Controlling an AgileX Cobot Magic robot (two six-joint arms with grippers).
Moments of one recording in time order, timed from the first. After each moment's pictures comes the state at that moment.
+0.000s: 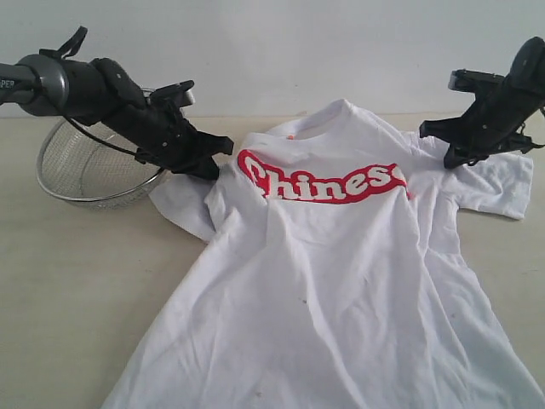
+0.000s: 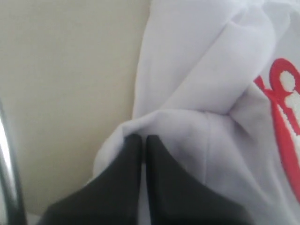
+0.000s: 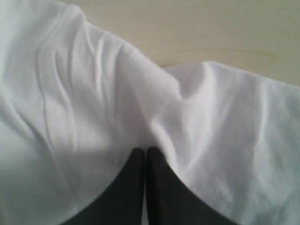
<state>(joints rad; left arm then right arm) -0.22 2.37 -1.77 -0.65 0.64 0.47 -0.19 2.42 -1.91 0.26 0.73 -0.16</state>
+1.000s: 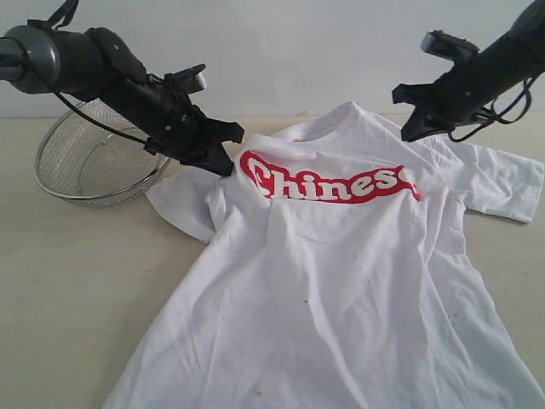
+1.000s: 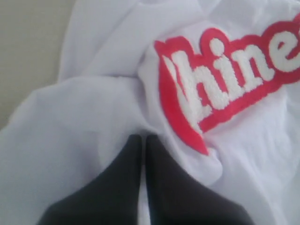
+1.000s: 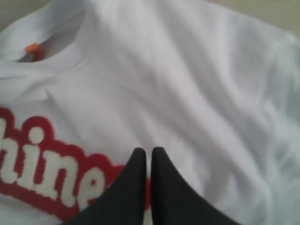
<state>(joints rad) -0.26 2.29 -1.77 -0.65 0.81 0.46 -0.14 2.31 -1.91 0.61 0.90 -0.46</state>
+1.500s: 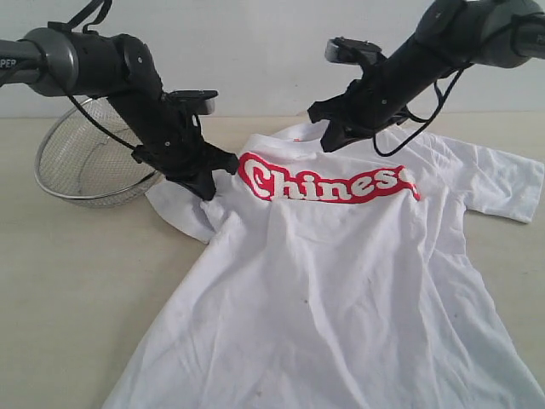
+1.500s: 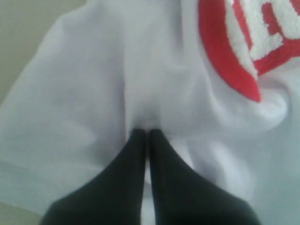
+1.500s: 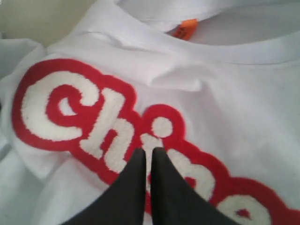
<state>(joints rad) -0.30 2.29 -1.77 -0.33 0.88 0.27 0.09 2.30 -1.91 0.61 0.91 -0.54</state>
